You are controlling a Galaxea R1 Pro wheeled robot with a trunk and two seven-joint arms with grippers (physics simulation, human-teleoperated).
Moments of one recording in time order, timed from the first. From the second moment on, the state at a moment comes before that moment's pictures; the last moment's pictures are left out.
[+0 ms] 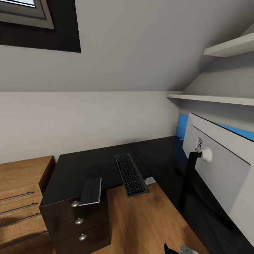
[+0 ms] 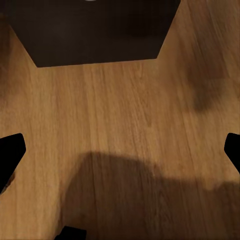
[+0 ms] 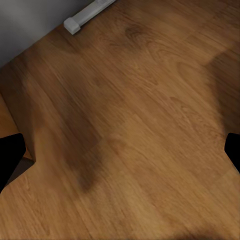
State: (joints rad) left arm 0.06 -0.12 0.13 -0.52 0.02 -0.26 0.08; right arm -0.41 0.01 -0.45 0.02 0.04 -0.47 0.10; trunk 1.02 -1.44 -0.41
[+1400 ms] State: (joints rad) left arm 0.06 -0.12 0.13 -0.52 0.02 -0.26 0.08; right arm -0.41 0.01 -0.45 0.02 0.03 -0.47 0.11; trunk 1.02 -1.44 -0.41
